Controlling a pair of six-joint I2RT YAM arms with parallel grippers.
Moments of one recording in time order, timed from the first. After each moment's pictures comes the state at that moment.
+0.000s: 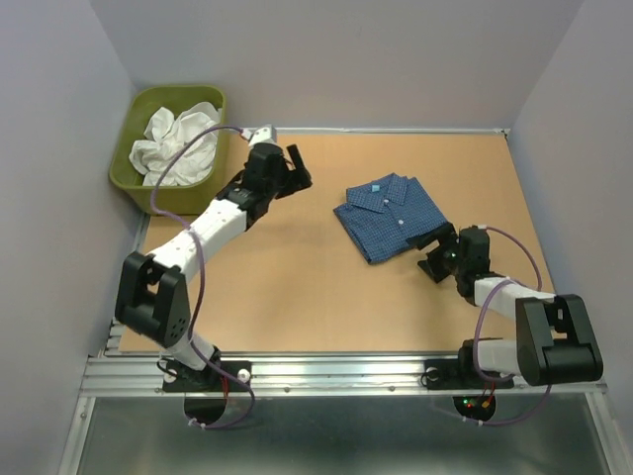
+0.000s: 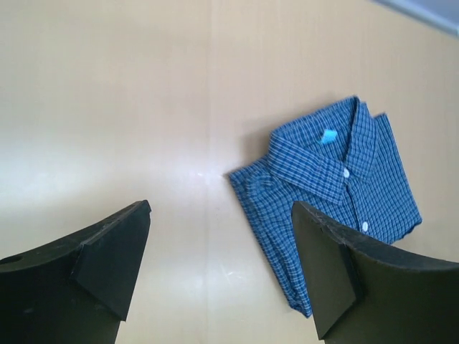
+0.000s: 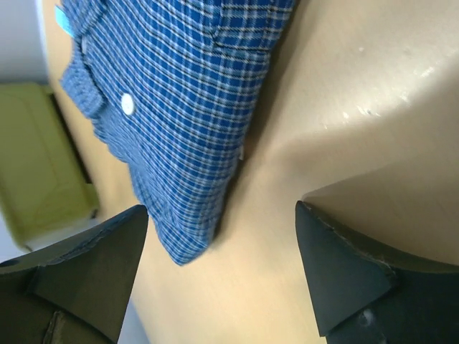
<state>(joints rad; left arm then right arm) -0.51 1.62 1.26 -0.18 -0.16 -0.64 0.05 1.26 0.35 0.28 -0.23 1.08</state>
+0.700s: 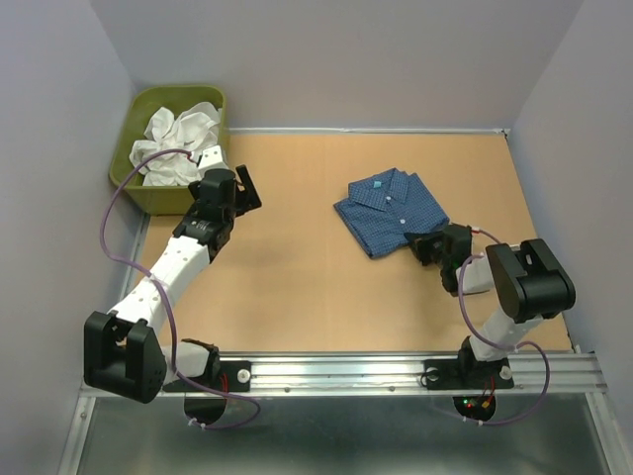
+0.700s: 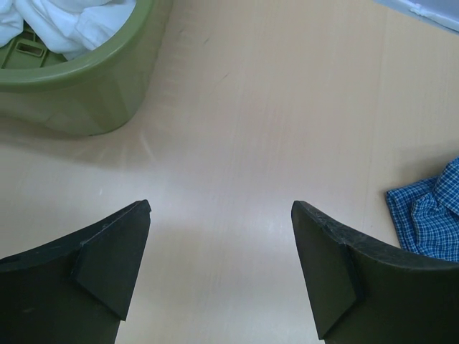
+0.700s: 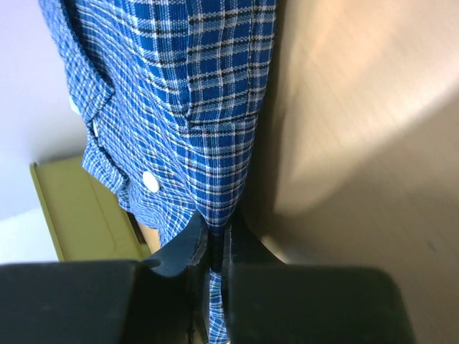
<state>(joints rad) -0.30 1.23 0.92 -0.19 -0.34 -0.43 0.12 1.66 0.36 0.78 -0.06 1.37</state>
